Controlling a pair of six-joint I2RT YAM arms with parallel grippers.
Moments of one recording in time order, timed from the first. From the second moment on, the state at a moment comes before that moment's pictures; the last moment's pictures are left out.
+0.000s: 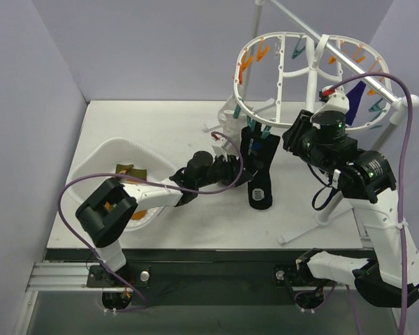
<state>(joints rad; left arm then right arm) -0.85 1.75 0.99 0.58 0.26 -0.70 0.54 1.14 1.68 -1.03 0.41 0.50</state>
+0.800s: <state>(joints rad) -1.16 1.43 0.86 0.51 0.03 -0.54 0.54 1.16 1.68 -1.11 0.33 0.50</state>
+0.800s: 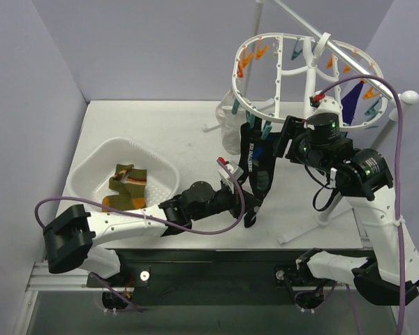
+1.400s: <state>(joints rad) -1.30 1.38 0.85 0.51 0.02 -0.58 0.56 0.98 1.51 -1.12 0.10 0.51</state>
